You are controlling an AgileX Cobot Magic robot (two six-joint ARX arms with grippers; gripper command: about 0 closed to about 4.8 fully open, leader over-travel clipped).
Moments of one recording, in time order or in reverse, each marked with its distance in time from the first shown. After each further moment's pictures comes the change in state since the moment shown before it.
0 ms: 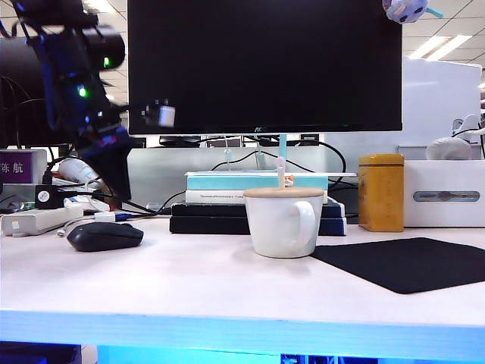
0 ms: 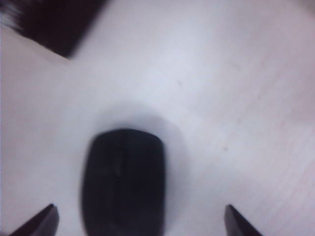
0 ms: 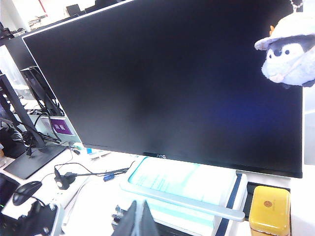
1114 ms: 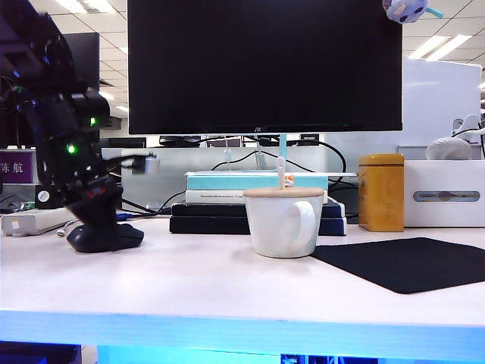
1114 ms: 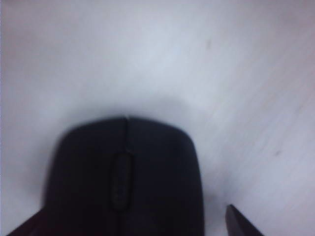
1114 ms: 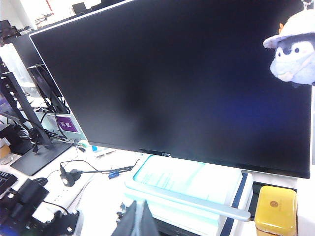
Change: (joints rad) left arm 0.094 0.183 0.008 0.046 0.123 0.013; right arm 0.000 0.000 0.000 0.000 -0.024 0.000
